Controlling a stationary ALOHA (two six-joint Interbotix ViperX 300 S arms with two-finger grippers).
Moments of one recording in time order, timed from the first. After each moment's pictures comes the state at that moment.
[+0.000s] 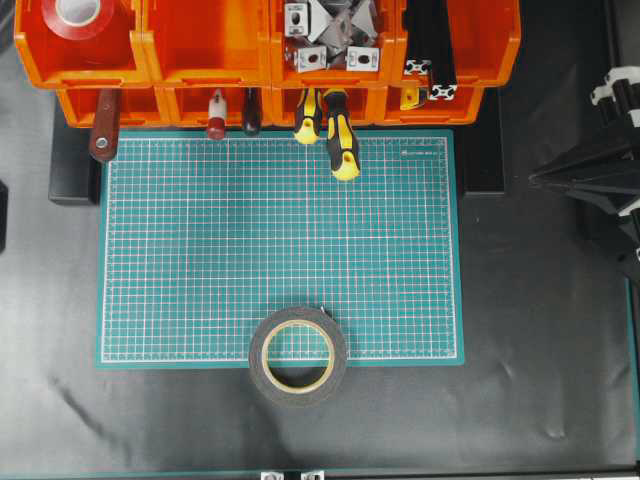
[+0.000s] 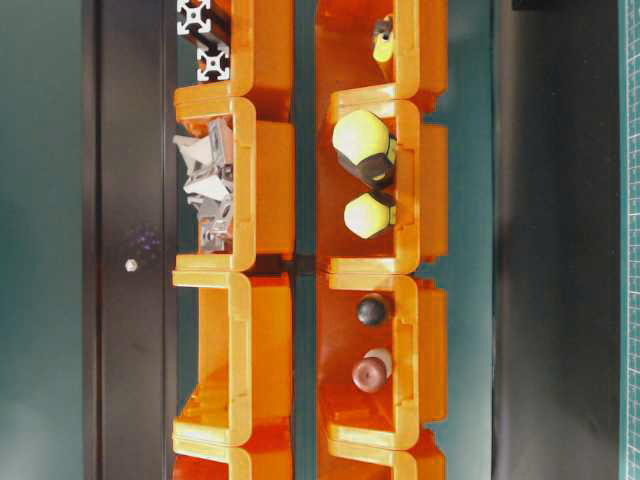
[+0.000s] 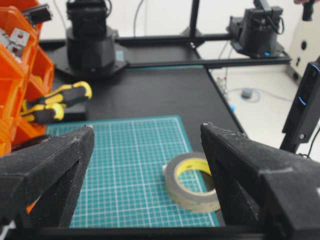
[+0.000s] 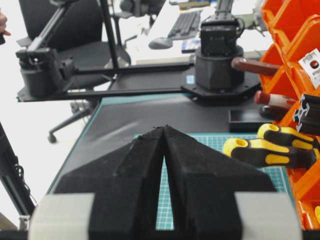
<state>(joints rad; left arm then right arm) -0.16 -1.25 0.98 0.06 0.34 -0.08 0.13 -1.12 1.19 0.02 -0.06 0.09</state>
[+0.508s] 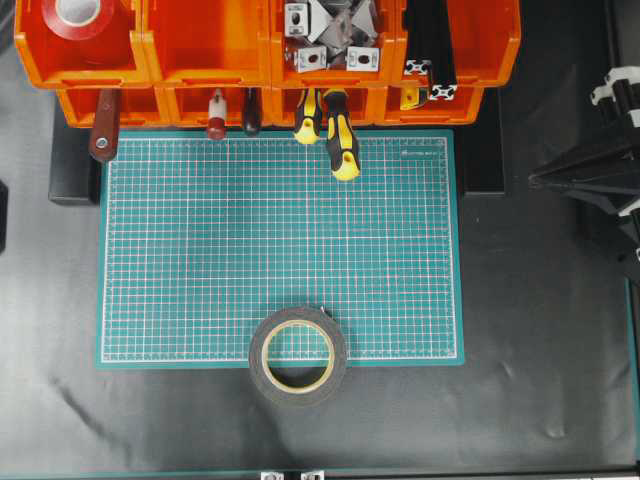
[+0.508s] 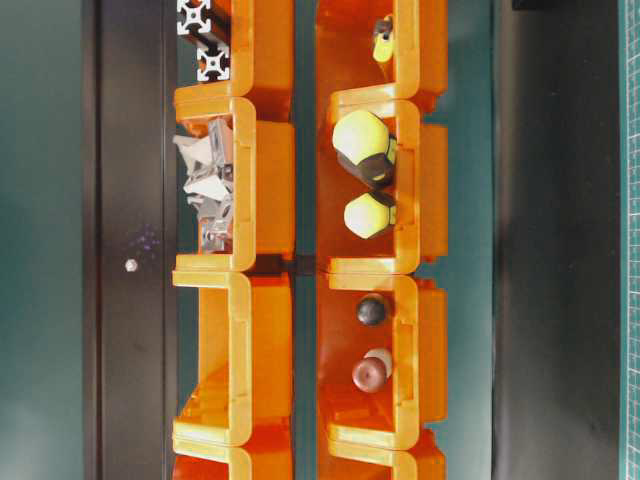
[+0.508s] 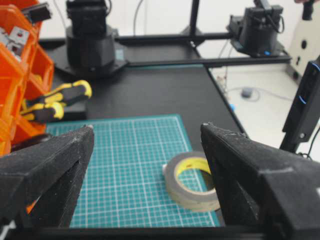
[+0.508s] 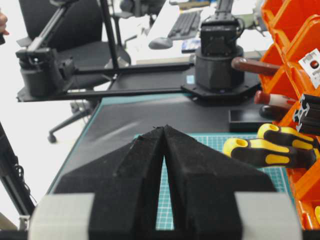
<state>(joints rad) -0.16 -1.25 0.98 0.06 0.33 -0.09 0.13 -1.12 1.19 0.01 -0.06 0.09</state>
